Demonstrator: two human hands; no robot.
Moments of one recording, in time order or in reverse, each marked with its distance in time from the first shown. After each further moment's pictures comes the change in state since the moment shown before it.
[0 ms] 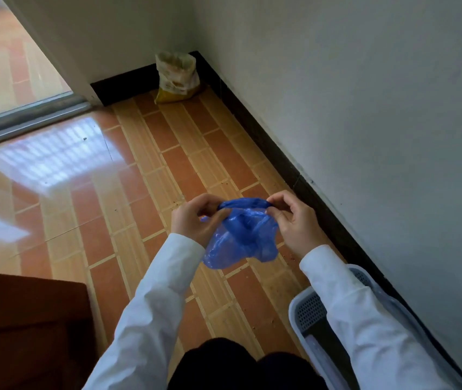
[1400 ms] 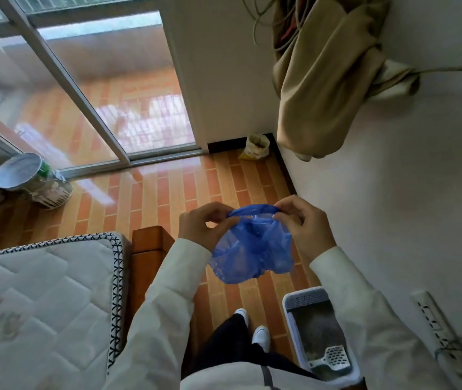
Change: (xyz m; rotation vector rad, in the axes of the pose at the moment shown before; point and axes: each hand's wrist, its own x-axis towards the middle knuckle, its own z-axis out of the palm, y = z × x) left_hand -0.125 0.526 -0.388 0.066 0.228 -0.110; right_hand -0.156 -0.593 -0.238 0.192 -0.270 -0.099
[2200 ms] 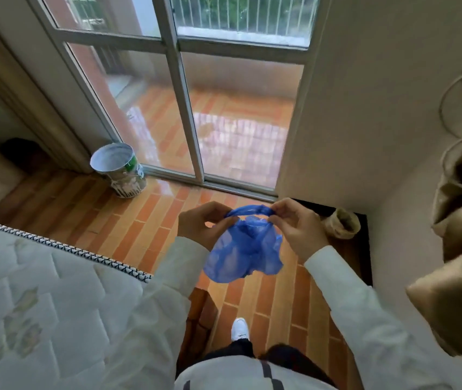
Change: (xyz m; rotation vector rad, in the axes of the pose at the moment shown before) left_hand 0.245 -0.155 -0.179 0.004 0.429 -0.163; right_hand 0.366 -0.070 0.226 -0.130 -0.409 -0.269
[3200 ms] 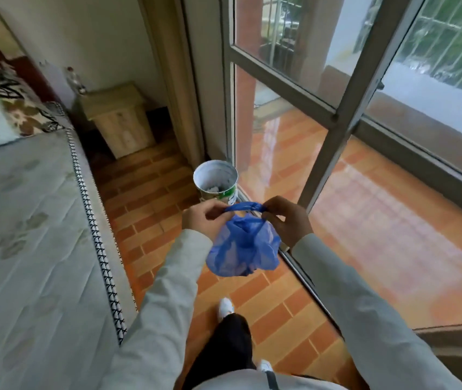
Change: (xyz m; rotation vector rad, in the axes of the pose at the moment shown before) left_hand 0.413 -0.219 -0.168 0.026 0.681 -0.517; right_hand 0.584 -0.058 0.280 -0.127 -0.622 -0.365
